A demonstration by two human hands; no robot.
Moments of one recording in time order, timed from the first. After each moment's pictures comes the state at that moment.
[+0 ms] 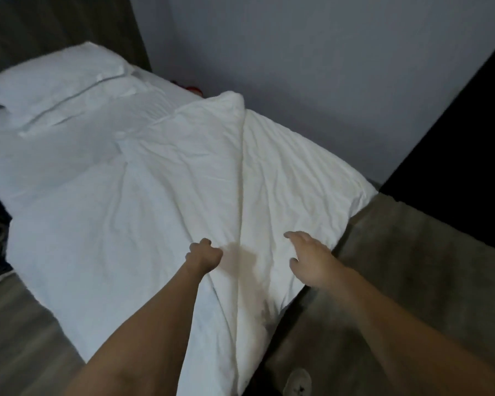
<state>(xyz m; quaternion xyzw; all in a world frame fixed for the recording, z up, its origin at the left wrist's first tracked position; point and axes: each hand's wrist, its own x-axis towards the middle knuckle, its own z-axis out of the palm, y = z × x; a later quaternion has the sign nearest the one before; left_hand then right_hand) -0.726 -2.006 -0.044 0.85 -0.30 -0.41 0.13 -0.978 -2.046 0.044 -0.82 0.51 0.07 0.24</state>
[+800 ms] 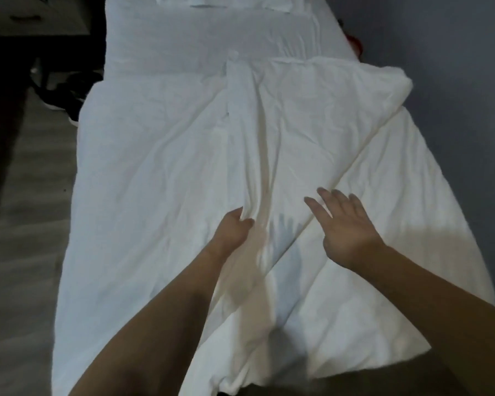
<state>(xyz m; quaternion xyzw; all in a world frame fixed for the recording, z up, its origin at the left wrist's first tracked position) -0.671 -2.128 -0.133 0.79 -0.08 -0.37 0.49 -0.813 -2.318 -0.062 -0.99 0.09 0.08 -0.09</state>
